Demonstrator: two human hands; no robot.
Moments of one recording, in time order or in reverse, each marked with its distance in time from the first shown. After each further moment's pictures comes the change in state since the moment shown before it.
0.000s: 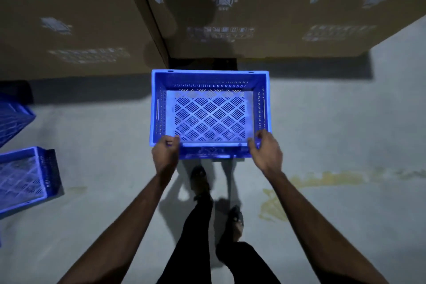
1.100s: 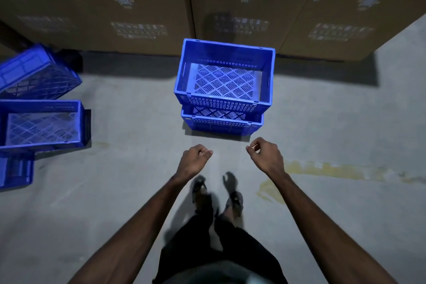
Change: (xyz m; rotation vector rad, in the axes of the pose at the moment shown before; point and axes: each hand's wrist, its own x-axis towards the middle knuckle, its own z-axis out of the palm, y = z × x) left_hand -0.280 -0.119 -0.040 0.088 -0.353 0.068; right_hand -0.248 0.088 -0.034 -0.044 -0.201 -0.144
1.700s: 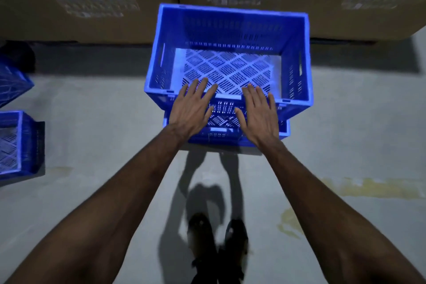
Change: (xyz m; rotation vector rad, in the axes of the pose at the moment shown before) left_hand 0.357 -0.027 0.027 1.095 0.329 0.750; right_hand 0.304 0.016 0.170 -0.445 0.397 -0.464
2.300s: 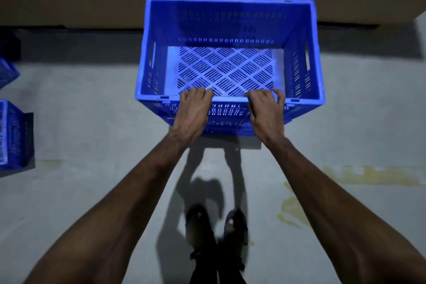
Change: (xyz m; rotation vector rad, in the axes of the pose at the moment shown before) left_hand -0.029 0.032 0.046 -0.202 0.174 -0.050; right_hand -0.032 0.018 0.025 0.130 0.135 -0.019
